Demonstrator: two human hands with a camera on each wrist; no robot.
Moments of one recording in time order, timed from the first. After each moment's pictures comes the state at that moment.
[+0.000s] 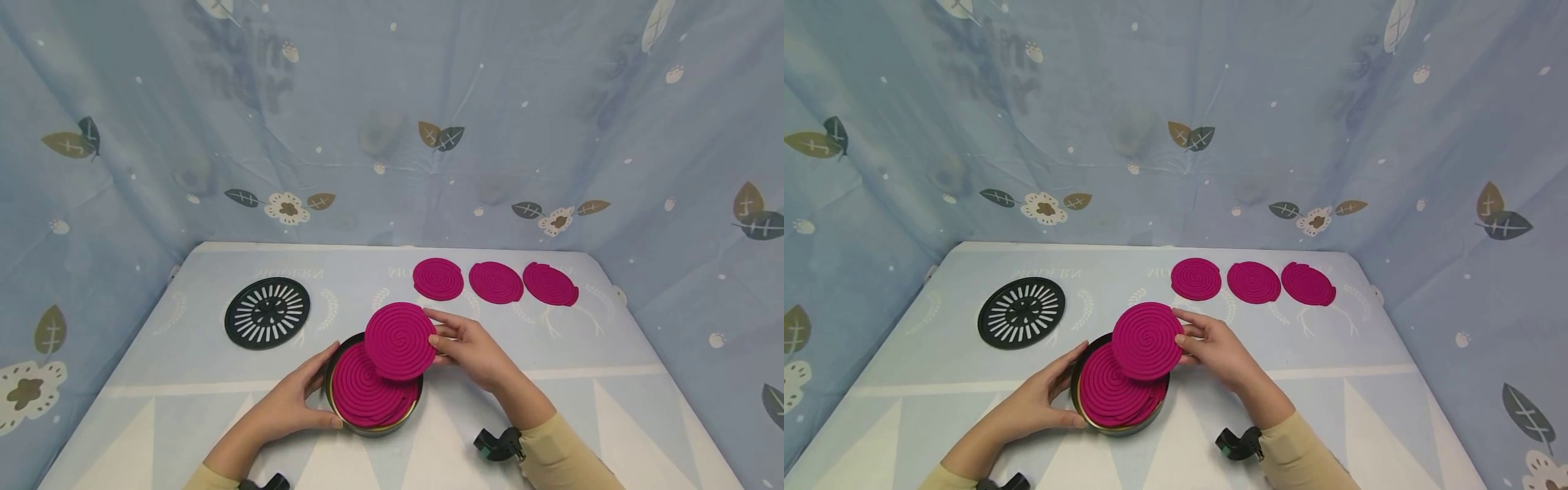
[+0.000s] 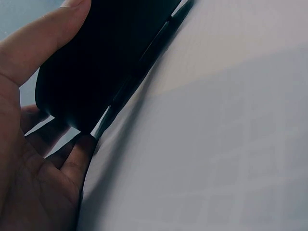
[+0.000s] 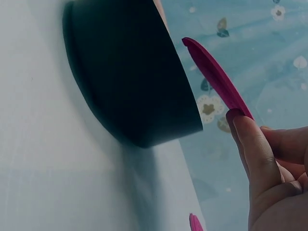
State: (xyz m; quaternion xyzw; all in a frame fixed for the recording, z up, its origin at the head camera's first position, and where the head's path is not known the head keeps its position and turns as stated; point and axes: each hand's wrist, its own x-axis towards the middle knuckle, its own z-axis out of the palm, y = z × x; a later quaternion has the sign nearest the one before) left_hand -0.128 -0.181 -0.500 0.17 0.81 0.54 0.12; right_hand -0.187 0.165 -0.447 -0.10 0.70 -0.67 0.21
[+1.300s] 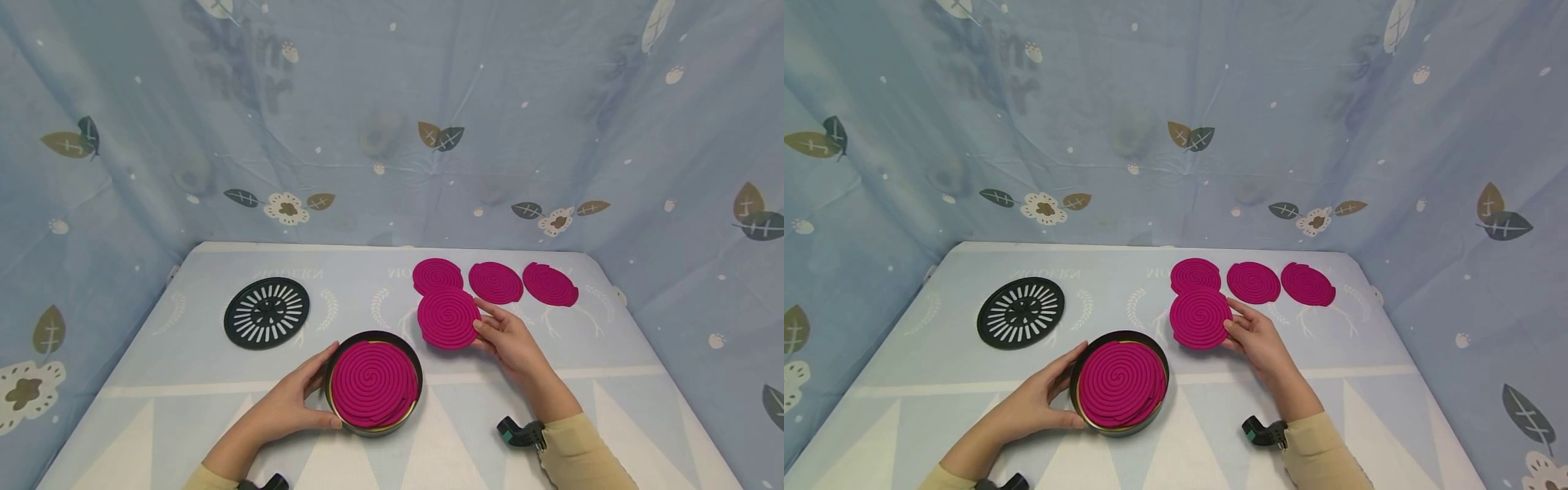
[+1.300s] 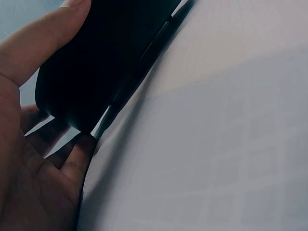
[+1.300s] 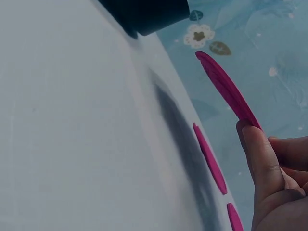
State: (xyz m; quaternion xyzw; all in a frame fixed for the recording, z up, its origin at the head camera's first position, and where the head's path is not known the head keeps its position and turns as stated) left_hand -0.128 -0.181 -0.498 0.17 0.81 0.54 0.13; right_hand -0.207 0.230 -0.474 -0.01 0.67 -0.73 0.12
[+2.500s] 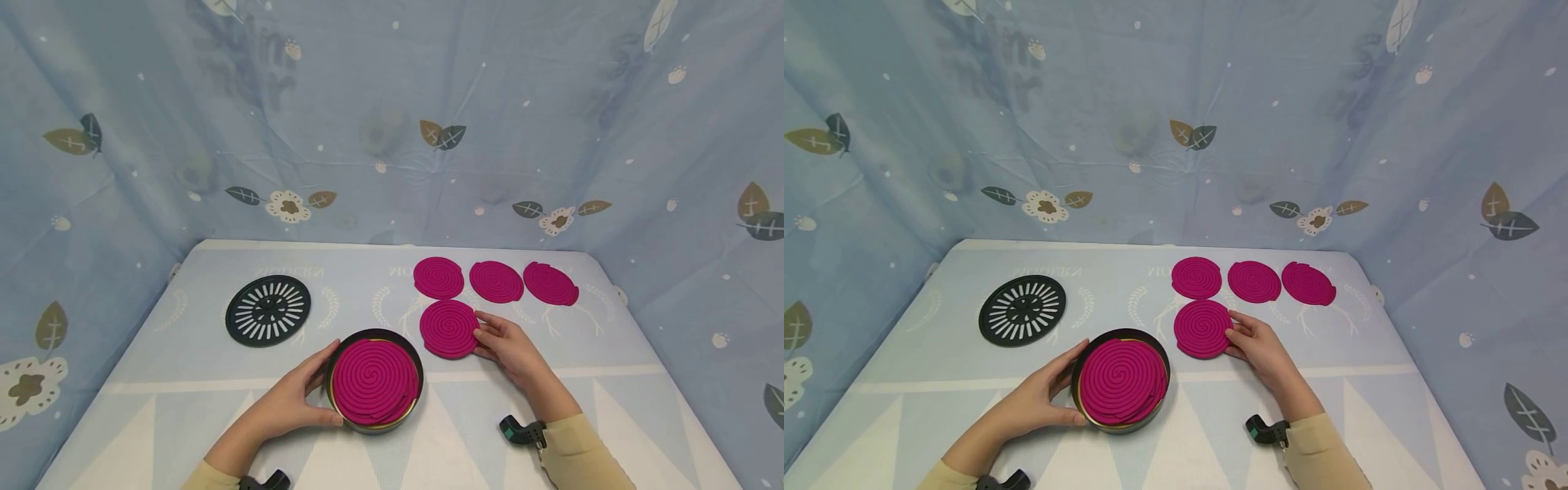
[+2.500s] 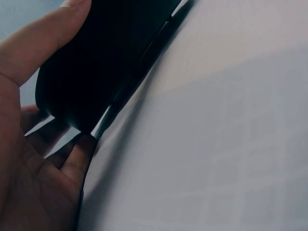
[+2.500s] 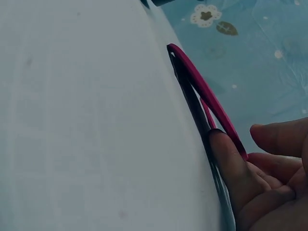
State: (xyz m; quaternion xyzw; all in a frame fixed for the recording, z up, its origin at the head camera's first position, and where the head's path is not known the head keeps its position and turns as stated) left_hand -0.127 -0.182 -0.499 0.18 0.81 0.54 0.12; right_hand -0.208 0.236 -0.495 0.05 0.73 -0.67 0.14
